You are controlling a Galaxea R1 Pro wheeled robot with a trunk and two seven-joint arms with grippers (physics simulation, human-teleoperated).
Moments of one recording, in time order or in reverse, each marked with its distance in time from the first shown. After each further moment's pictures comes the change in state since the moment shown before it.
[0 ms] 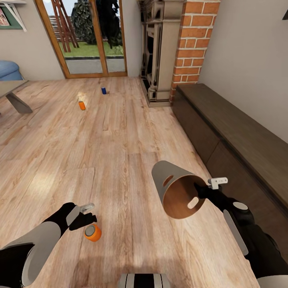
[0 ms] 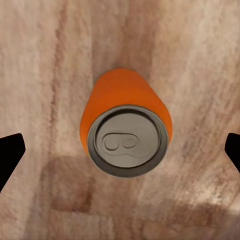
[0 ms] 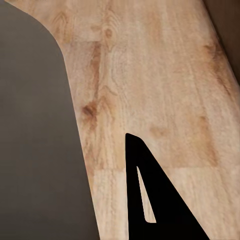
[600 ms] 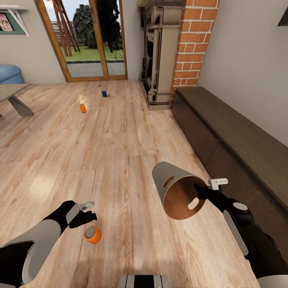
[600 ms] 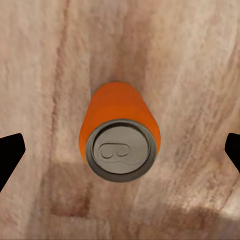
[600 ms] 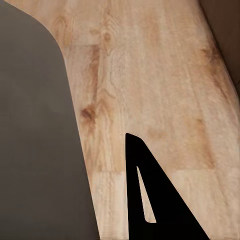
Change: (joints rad) left arm -0.015 0.002 0.001 0.000 0.000 0.006 0.000; right arm 0.000 -0.003 0.000 0.015 0.001 -0.004 0.000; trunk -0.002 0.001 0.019
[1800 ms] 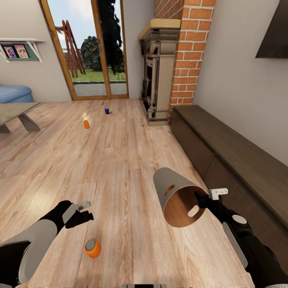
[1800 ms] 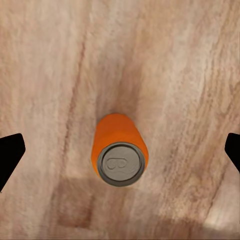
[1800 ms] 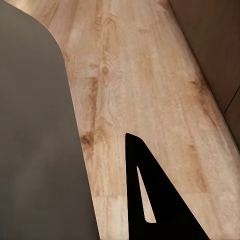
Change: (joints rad) left arm -0.001 0.026 0.000 0.000 0.002 0.004 -0.003; right arm 0.054 0.006 0.003 0.115 -0.005 -0.185 0.002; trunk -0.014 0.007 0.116
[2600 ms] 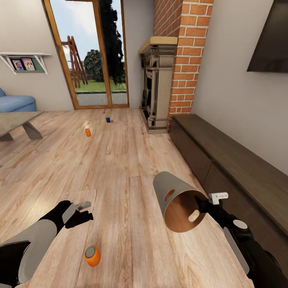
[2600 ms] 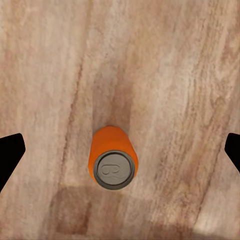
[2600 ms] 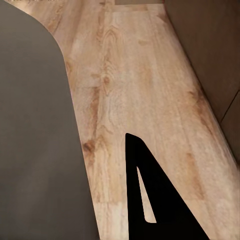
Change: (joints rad) left arm 0.000 0.002 0.000 0.000 0.000 0.000 -0.001; right arm 0.030 -0.003 0.001 0.012 0.000 -0.016 0.007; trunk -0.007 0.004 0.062
